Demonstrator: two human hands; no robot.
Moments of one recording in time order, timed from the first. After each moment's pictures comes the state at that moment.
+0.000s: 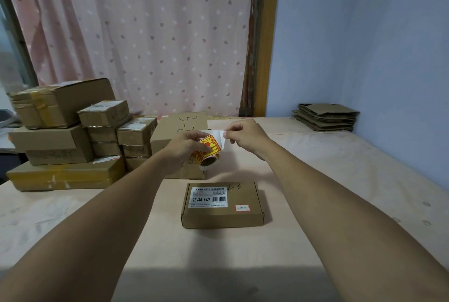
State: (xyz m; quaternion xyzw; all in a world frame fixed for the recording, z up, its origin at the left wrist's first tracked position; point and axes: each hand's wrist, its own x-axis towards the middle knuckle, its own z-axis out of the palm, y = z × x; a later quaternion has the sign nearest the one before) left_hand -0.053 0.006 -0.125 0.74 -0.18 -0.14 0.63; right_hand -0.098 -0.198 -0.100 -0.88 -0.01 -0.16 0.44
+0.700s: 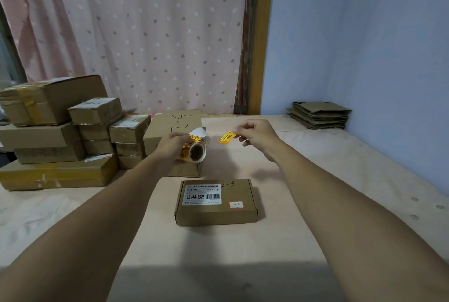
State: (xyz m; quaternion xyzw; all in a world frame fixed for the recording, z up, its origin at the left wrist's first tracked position) left_hand -0.051 0.005 -0.138 0.72 -0.04 -0.06 0.69; right_hand -0.109 -0.237 -0.110 -0.80 0.04 -0.17 0.57
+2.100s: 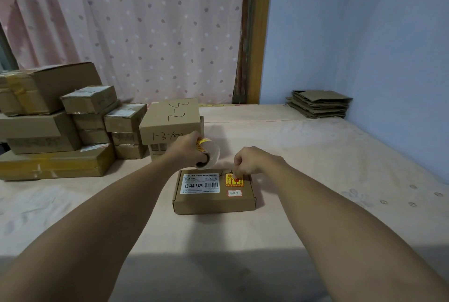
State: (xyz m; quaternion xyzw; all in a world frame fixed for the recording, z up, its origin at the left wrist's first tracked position) left_hand -0.049 -0.018 -0.167 0.93 -0.25 0.04 0.26; right_hand -0.112 -0.232 -0.177 -0.98 0.08 0.09 0.18
